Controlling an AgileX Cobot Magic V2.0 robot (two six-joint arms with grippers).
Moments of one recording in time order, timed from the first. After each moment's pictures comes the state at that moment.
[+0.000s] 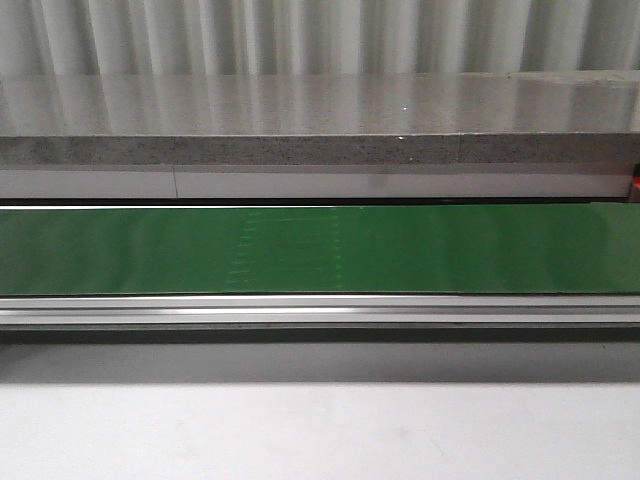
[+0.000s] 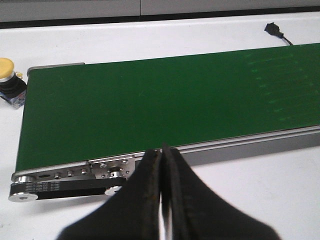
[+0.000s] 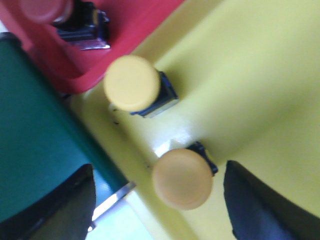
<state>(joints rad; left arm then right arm) -0.12 0.57 -0.58 -0.21 0.67 0.15 -0.67 1.28 -0.77 0.33 0.61 -0.06</state>
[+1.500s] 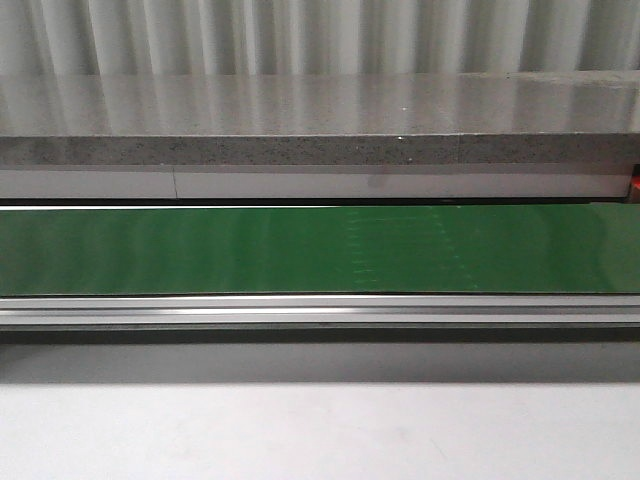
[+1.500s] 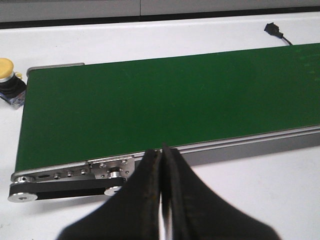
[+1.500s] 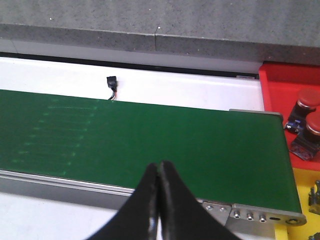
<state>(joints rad) -0.12 0.57 -0.58 -0.21 0.67 0.15 -0.06 0.41 -0.50 0.33 0.56 -0.25</state>
